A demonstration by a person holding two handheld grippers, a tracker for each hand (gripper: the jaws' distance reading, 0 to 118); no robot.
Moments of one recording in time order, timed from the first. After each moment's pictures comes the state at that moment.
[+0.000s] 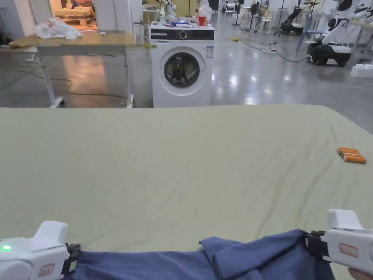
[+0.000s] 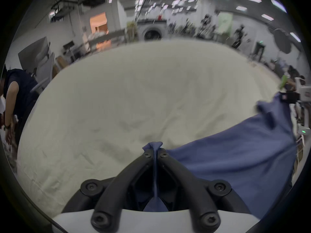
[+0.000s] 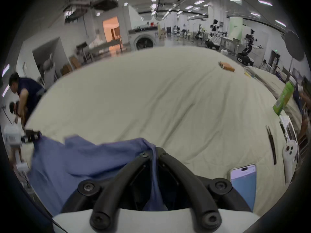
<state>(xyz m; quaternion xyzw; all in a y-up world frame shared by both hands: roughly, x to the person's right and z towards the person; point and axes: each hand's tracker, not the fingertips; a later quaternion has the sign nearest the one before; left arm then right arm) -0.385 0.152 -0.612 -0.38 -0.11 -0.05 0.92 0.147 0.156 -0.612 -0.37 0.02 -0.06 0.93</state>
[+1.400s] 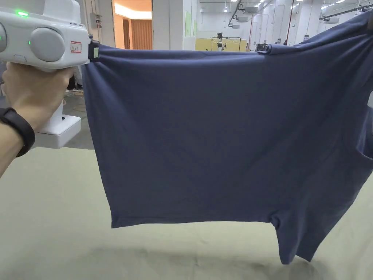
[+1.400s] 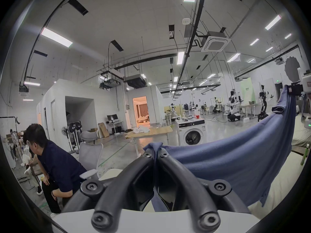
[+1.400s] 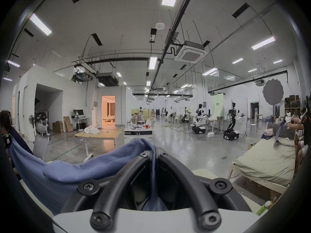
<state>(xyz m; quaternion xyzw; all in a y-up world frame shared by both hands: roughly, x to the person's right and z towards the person) -0.434 0.518 -0.767 0.00 0.07 -0.08 0.99 0.040 0.575 -0.810 0.01 -0.05 0.01 1.00</state>
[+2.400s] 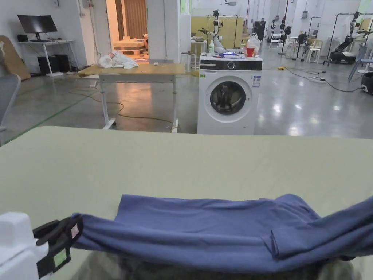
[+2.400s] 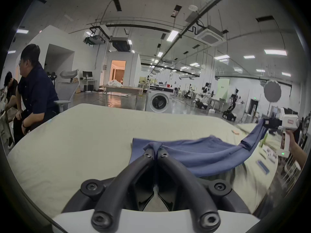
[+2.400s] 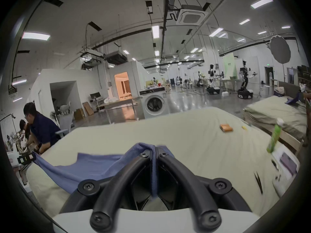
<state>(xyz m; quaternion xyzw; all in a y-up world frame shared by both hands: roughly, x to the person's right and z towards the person) -0.446 0.248 -0.482 -0.14 -0.07 0.05 0.99 0.116 0.268 -0.557 -0.14 0.03 -0.08 0.99</state>
